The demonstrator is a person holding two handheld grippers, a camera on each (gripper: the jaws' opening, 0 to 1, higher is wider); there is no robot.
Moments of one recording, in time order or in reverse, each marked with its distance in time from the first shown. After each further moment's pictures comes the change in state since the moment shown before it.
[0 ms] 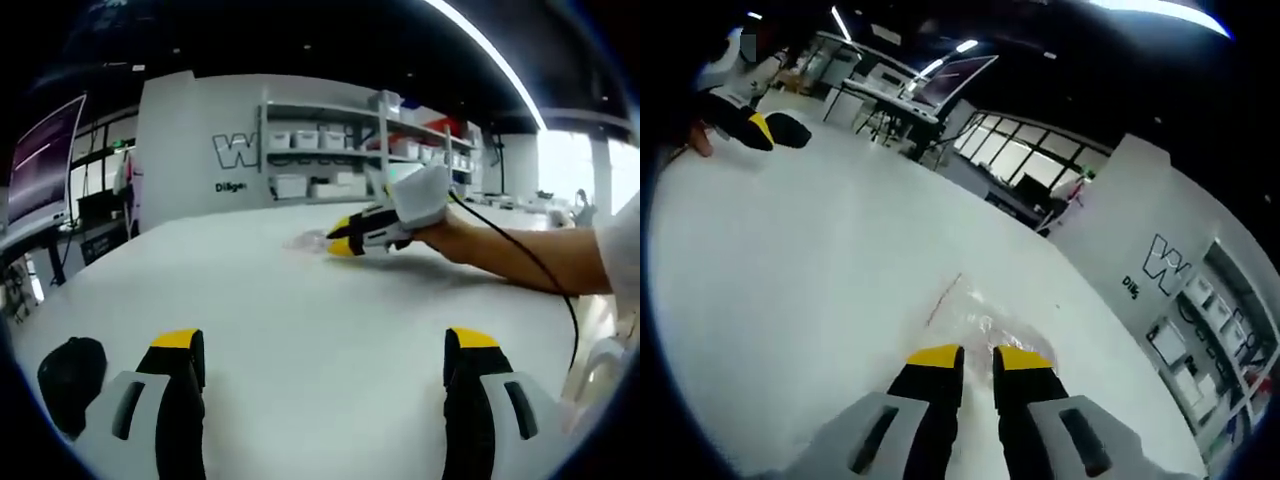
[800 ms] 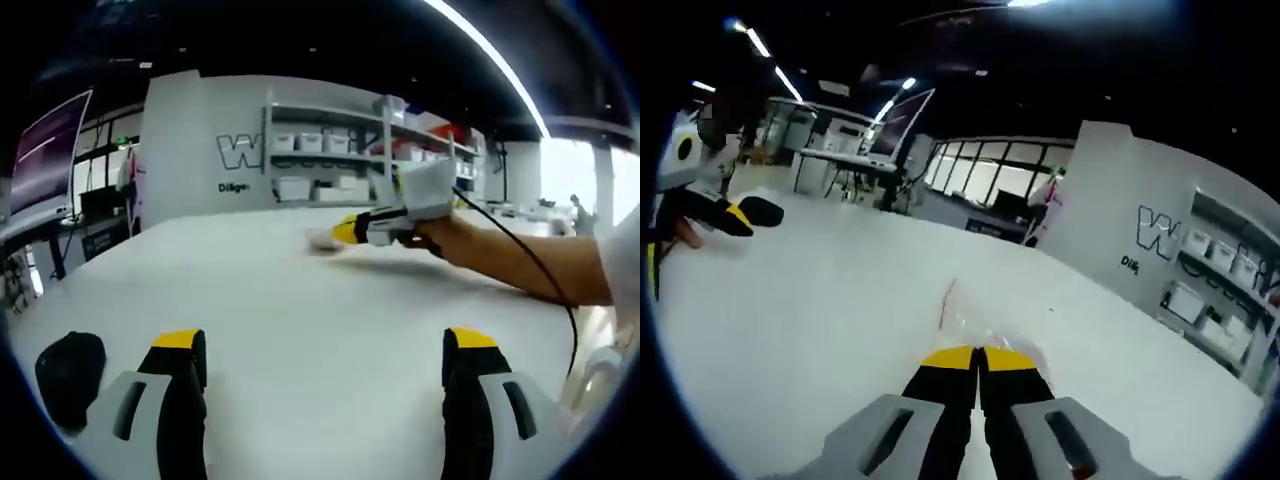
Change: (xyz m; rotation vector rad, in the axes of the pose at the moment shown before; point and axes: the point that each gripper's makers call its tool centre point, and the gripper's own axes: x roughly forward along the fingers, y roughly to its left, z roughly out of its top) left arm -0.005 0.003 0.006 -0.044 -0.029 0.003; right arm -0.003 -0.055 0.006 0.331 -0.138 -0.022
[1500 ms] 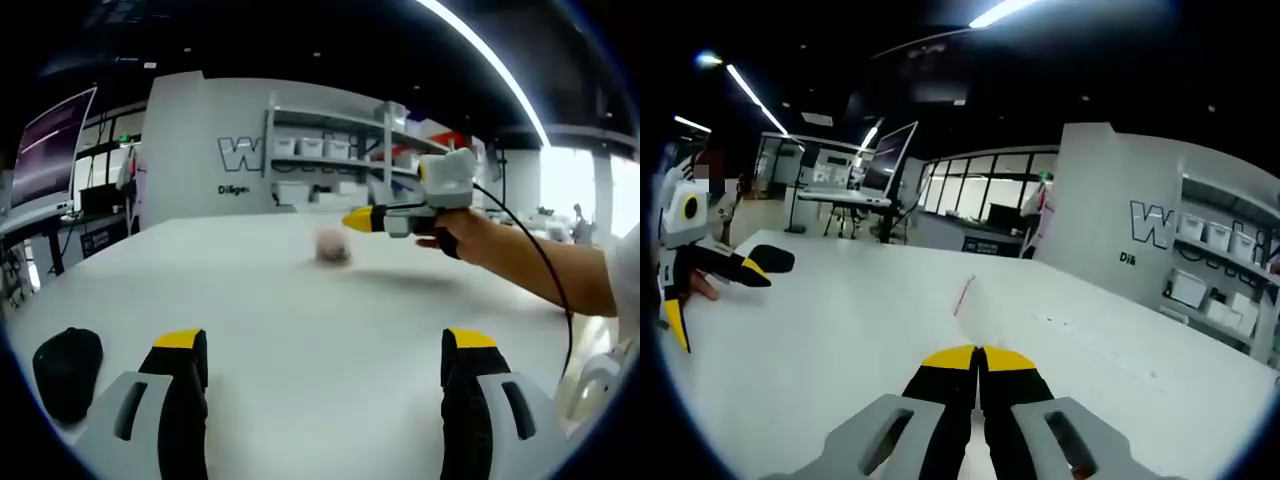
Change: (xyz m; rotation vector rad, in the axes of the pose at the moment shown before) left arm -0.002 0.000 0.008 -0.015 -0.013 -0.006; right arm -0.028 0.014 0.030 0.064 -0.058 -0.002
